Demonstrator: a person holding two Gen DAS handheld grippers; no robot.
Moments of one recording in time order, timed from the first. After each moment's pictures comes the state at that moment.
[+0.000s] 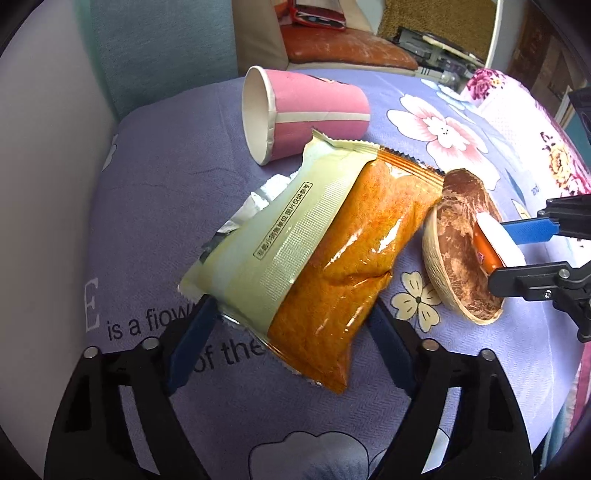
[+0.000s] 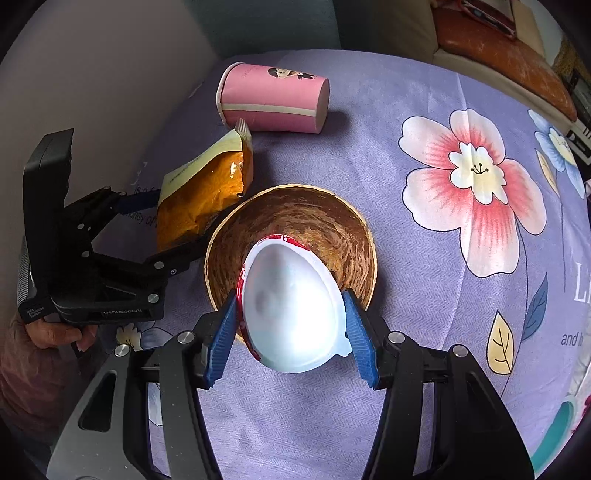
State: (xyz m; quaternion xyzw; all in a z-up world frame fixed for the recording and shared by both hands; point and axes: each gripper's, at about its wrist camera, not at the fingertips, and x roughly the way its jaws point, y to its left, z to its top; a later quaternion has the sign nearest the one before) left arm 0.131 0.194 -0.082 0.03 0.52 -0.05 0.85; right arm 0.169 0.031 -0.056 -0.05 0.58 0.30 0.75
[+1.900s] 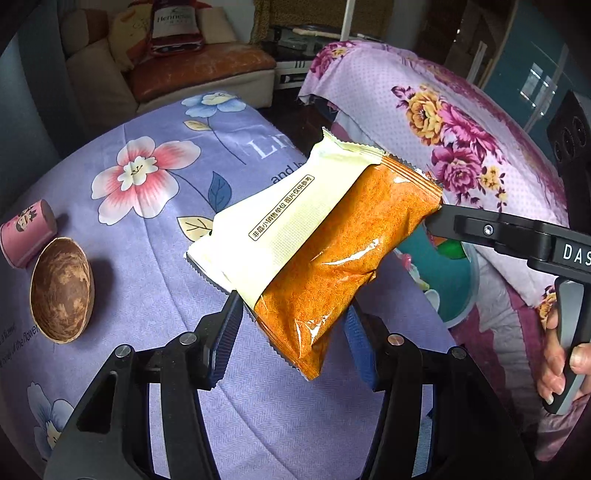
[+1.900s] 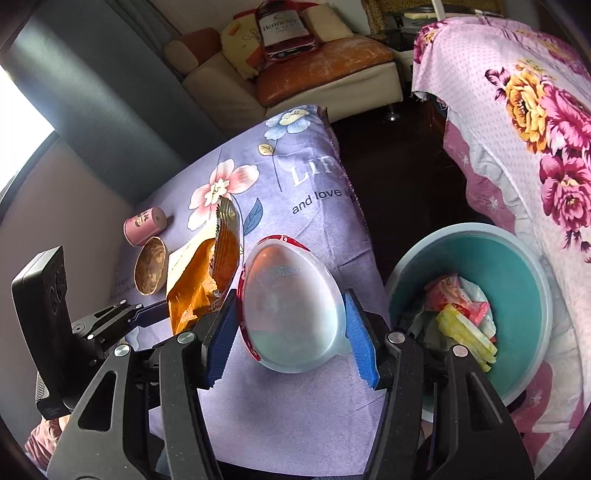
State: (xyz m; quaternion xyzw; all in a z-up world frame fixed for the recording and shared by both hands) left arm 0.068 -0.120 -0.029 0.06 0.50 -0.21 0.84; right arm 0.060 -0.303 -0.010 0.19 0.48 0.13 0.85
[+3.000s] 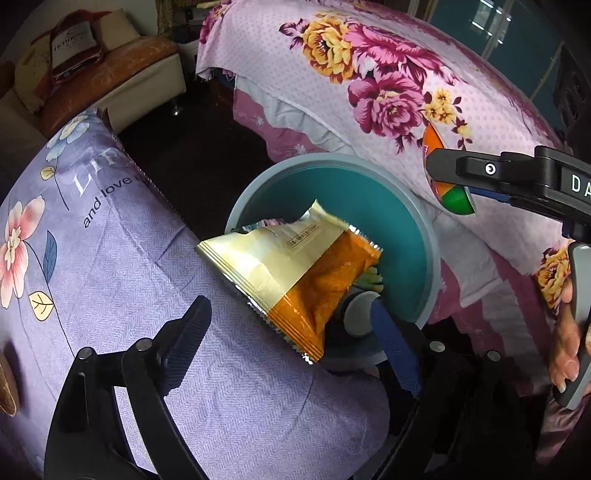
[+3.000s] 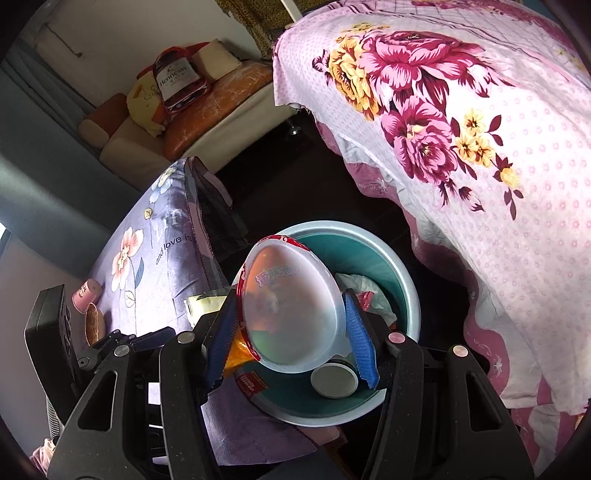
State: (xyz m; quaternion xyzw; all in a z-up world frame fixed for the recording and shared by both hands) left arm 0.067 -0.288 -0.077 0.15 0.53 -0.29 0.78; right arm 0.025 -0.472 -0.051 0.28 0.46 0.00 0.84
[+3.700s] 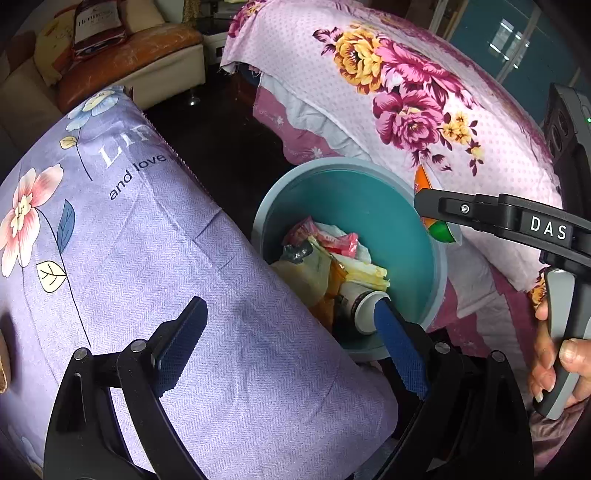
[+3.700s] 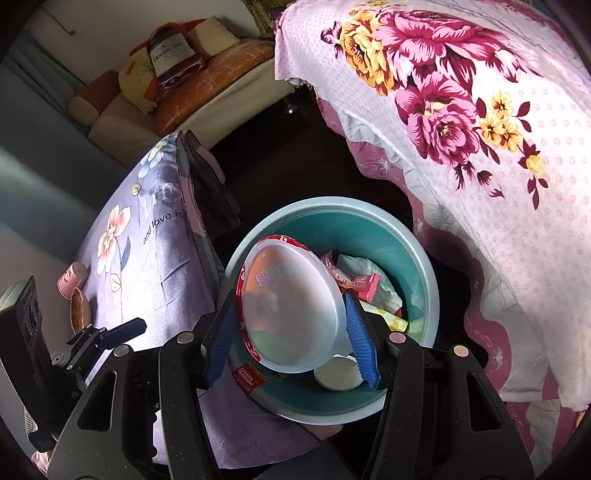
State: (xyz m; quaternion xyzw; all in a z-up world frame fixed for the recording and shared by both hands) left arm 0.074 -0.255 -0.072 0.11 0.54 -0.27 0.79; right arm 0.042 -0.443 -0.067 0.26 0.50 -0.01 0.83
